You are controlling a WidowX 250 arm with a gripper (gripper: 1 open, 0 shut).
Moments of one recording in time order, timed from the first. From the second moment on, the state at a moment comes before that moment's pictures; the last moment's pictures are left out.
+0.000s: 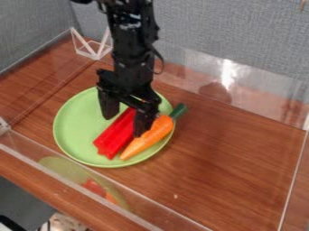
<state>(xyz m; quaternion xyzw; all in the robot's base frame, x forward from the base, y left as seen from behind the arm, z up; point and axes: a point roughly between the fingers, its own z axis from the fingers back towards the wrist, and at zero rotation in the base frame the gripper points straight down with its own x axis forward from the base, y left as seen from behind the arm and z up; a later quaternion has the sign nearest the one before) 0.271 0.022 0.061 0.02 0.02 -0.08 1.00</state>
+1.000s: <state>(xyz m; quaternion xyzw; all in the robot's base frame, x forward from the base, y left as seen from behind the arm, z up) 0.277 0.027 0.064 0.04 0.00 -0.05 1.00</state>
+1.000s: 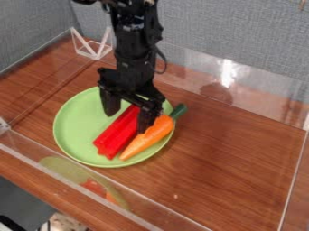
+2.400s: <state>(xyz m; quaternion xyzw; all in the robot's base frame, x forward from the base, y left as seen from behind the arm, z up) 0.280 0.032 0.054 0.04 -0.03 -0.04 1.00</state>
